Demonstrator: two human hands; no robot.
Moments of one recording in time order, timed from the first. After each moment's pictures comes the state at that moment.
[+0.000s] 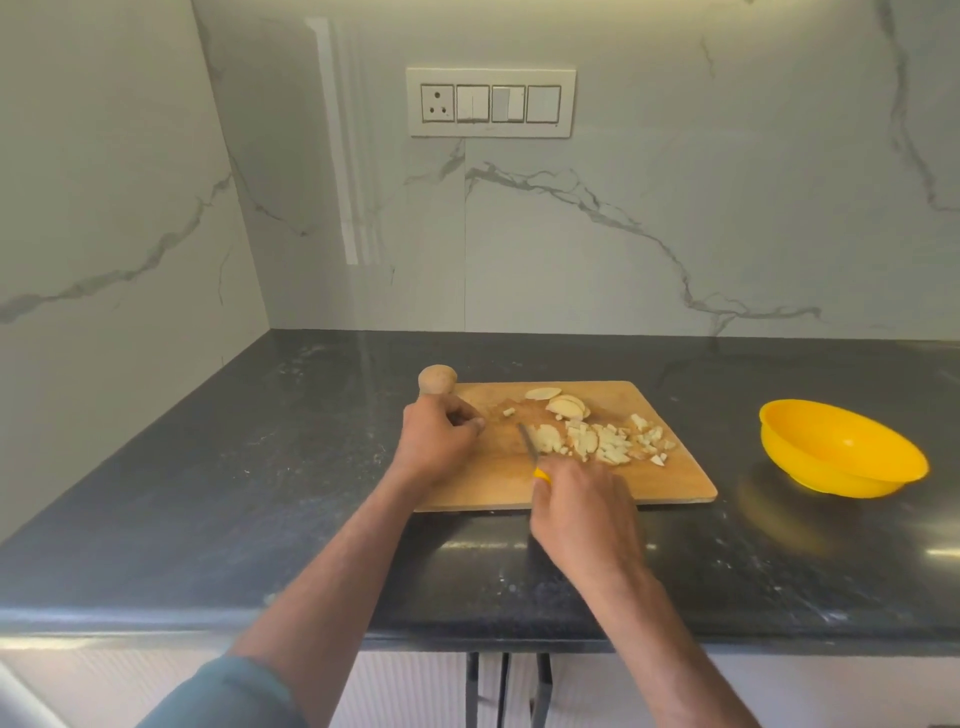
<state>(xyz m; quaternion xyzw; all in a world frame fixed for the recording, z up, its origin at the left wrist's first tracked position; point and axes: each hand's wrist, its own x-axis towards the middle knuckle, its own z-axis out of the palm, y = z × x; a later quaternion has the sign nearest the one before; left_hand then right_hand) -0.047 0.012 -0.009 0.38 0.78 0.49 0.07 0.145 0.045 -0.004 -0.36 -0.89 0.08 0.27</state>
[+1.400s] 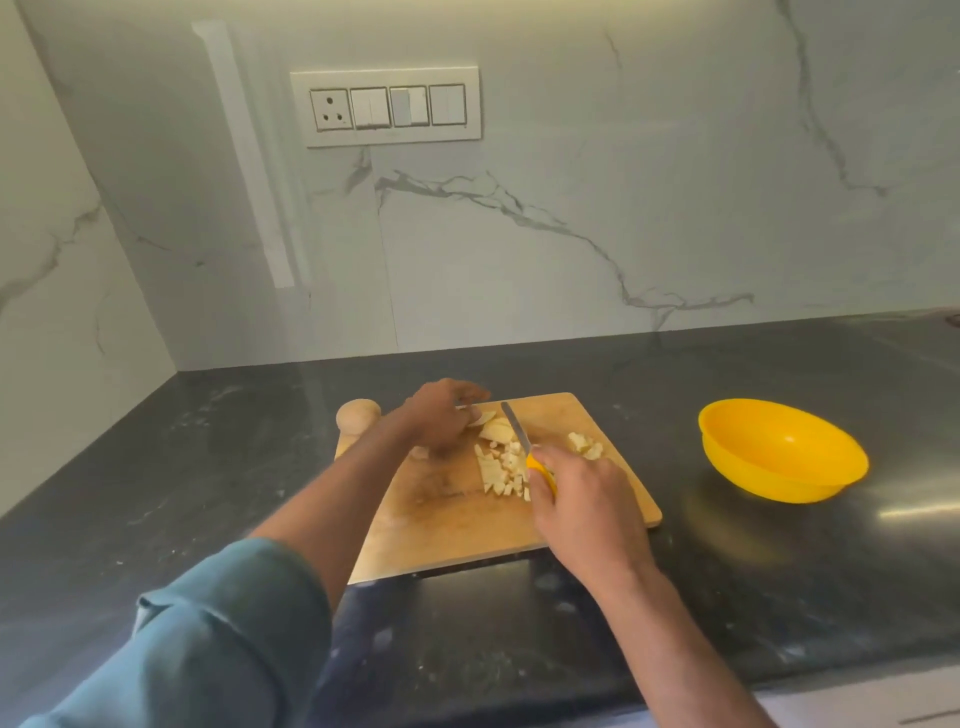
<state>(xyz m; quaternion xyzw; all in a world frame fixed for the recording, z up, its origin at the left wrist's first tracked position) -0.068 0.146 0.020 0.57 0.78 0.20 0.12 0.171 0.124 -0.001 -0.36 -0.86 0.08 0.35</state>
